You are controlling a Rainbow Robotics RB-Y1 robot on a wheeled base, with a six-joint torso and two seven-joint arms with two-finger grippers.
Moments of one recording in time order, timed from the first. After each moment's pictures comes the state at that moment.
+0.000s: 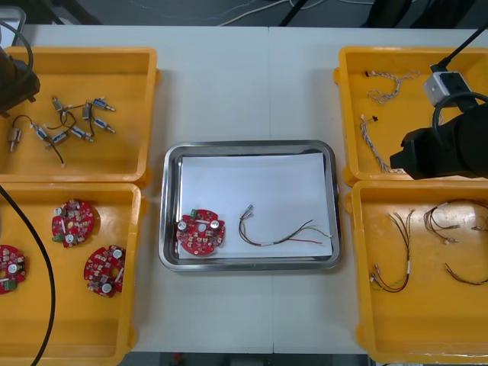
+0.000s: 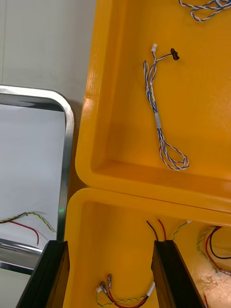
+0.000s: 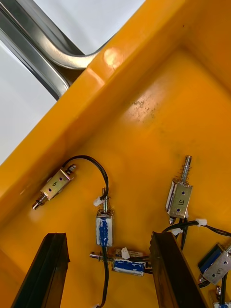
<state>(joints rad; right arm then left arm) -0.41 -0.56 -0.16 -2.23 -0.73 1.92 1.28 -0.94 0.56 0.31 -1.02 0.05 1.49 -0.97</state>
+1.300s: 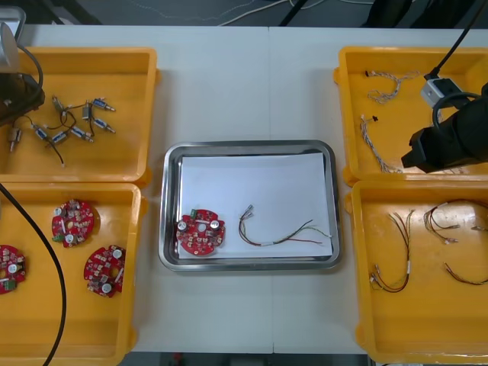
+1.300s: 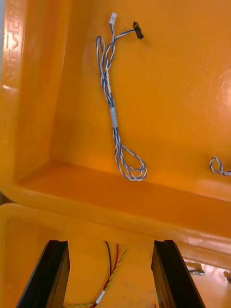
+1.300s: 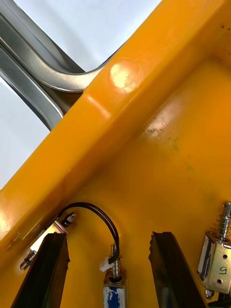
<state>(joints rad) -0.51 -0.56 -0.17 -1.90 -0.65 1.89 1.55 -1.01 0.56 0.31 -0.71 -0.03 1.20 -0.99</state>
